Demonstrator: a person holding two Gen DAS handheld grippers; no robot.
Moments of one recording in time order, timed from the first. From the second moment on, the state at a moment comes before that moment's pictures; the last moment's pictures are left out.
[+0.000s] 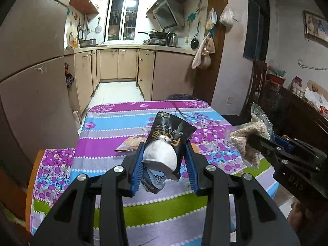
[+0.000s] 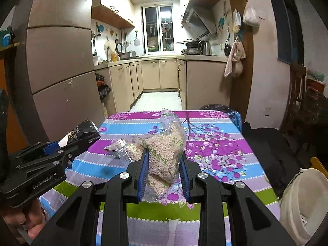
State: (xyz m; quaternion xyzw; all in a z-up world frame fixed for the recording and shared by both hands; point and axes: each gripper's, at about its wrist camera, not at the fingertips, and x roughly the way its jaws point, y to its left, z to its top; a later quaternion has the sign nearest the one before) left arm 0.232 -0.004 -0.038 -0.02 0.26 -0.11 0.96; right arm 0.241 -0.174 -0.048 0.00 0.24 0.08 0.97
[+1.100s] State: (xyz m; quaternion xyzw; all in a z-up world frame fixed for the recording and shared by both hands) left arm 0.227 -0.323 -0.018 0.06 0.29 -0.34 0.89; right arm 0.141 -0.539 0.006 0.07 0.27 -0.18 0.94
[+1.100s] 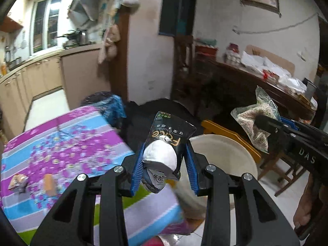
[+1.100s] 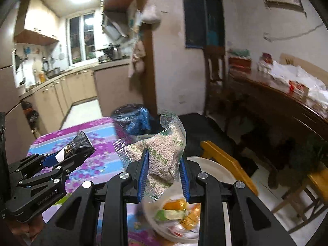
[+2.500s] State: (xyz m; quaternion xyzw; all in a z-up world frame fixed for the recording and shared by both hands) left arm 0.259 -0.462 -0.095 0.14 0.45 -0.36 0.80; right arm 0.178 -0.654 -0.111 0.15 0.45 -0.18 0.86
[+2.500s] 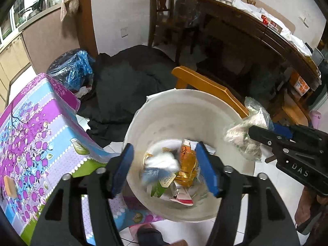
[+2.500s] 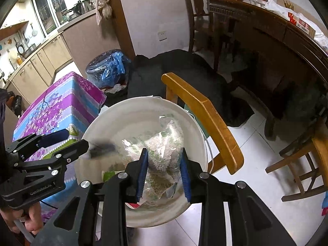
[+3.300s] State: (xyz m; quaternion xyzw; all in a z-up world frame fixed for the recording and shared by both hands) left arm 0.246 -0.443 -0.083 0.14 0.43 -0.36 0.82; right arm 0.149 -0.631 -0.078 0.14 0.39 -0.18 0.89
